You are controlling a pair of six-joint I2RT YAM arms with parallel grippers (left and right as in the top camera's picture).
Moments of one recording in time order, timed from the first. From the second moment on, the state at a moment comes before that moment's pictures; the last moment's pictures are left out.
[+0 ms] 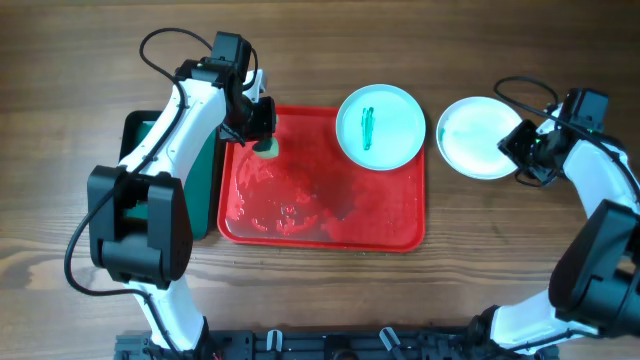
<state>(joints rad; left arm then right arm) -0.21 1.97 1.53 -0.94 0.25 -0.25 -0.36 1.72 1.06 -0.54 -0.25 0.38</state>
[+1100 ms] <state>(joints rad) -0.21 1.97 1.53 -0.94 0.25 -0.28 0.16 1.84 1.09 -0.57 -0.22 0.53</state>
